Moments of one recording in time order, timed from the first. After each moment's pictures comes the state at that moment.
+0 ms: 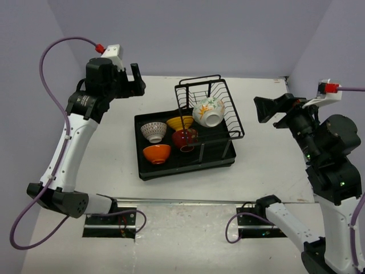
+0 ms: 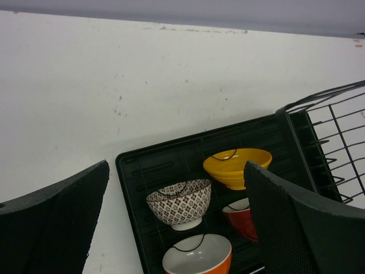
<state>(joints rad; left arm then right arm) -0.27 1.36 1.66 -0.73 -0.05 -0.29 0.28 0.80 1.48 -0.66 0.03 0.38</state>
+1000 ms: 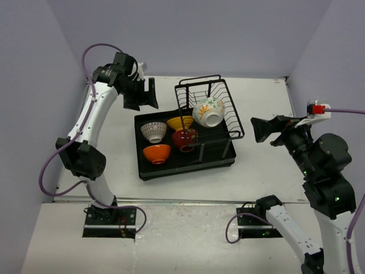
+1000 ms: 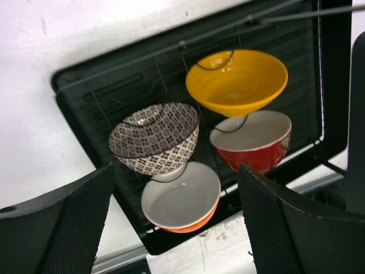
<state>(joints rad) -0.24 1.79 2.00 -1.22 0.25 -0.27 0.28 0.64 1.28 -0.67 -0.02 0.31</state>
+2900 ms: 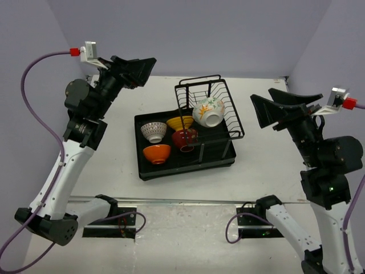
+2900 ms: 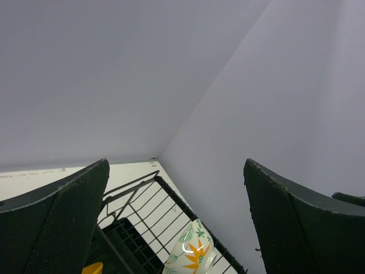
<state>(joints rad) -0.32 1.11 1.34 0.11 0.22 -0.71 0.28 0.67 1.26 -0.18 -0.19 0.57</state>
